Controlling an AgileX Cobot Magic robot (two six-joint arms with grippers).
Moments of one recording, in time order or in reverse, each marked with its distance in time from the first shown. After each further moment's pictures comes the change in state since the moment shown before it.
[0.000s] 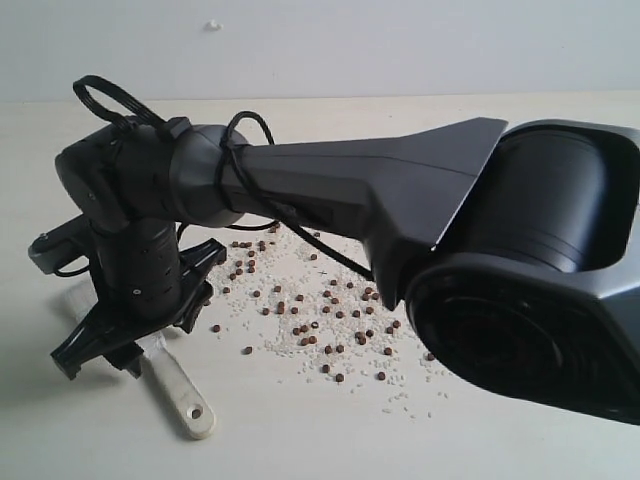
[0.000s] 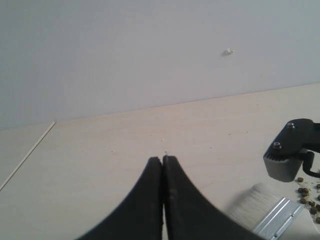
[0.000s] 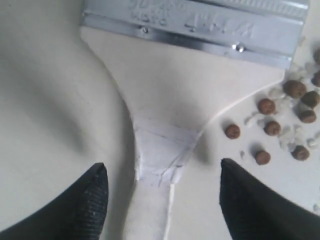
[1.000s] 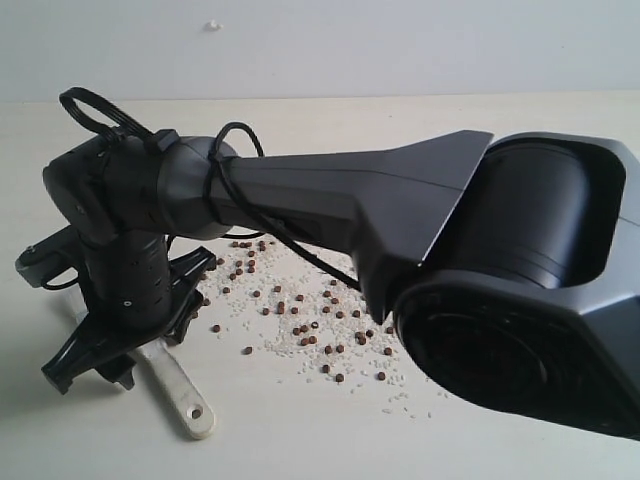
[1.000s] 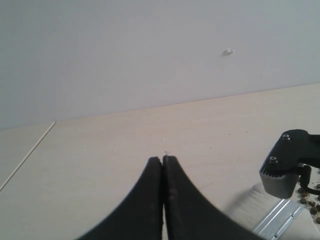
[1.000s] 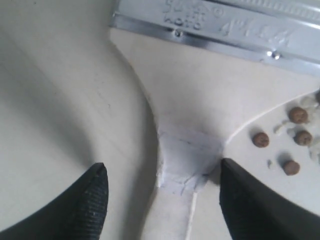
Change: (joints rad) left arm 0.000 0.000 0.000 0.000 0.000 0.000; right arm 0.017 0.020 -0.013 0.010 -0.001 -0.018
